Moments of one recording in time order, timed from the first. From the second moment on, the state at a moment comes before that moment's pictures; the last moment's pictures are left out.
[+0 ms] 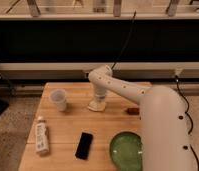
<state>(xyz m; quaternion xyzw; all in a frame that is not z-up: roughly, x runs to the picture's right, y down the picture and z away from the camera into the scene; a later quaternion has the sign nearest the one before) 0.017 0.116 0.920 -0.37 -0.06 -0.11 0.92</state>
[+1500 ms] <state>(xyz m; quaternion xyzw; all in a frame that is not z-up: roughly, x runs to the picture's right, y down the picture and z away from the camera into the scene) 0.105 0.126 0.837 -0.35 -0.04 -0.12 0.93</state>
